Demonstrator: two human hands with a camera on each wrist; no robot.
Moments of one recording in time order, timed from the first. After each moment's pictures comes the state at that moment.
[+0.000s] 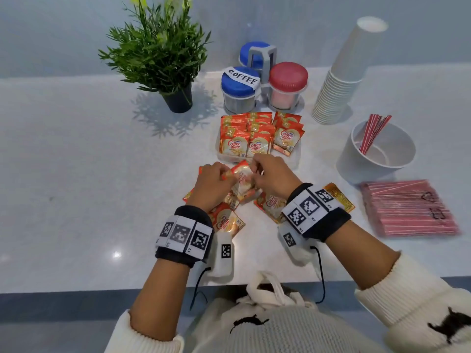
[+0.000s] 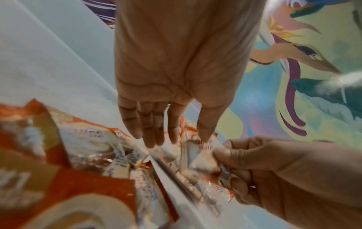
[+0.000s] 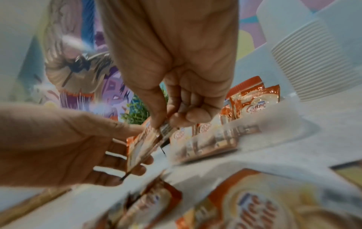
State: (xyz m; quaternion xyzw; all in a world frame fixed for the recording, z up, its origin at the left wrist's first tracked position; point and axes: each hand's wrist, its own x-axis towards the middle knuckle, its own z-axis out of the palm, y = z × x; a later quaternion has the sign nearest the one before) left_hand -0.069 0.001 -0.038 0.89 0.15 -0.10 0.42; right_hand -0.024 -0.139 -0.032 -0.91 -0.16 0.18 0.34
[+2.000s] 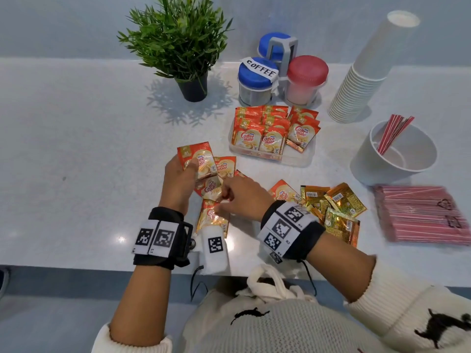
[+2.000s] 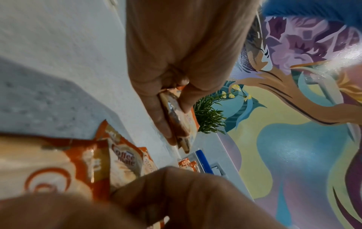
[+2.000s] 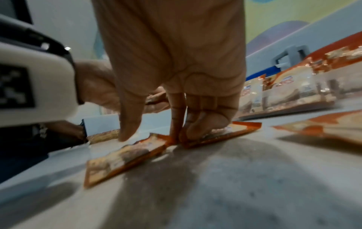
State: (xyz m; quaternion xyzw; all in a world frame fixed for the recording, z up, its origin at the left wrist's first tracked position) left_hand -0.105 0.042 -0.027 0.70 0.28 0.07 0.65; right_hand -0.074 -0.089 -0.047 -0.89 -0.26 0.27 0.26
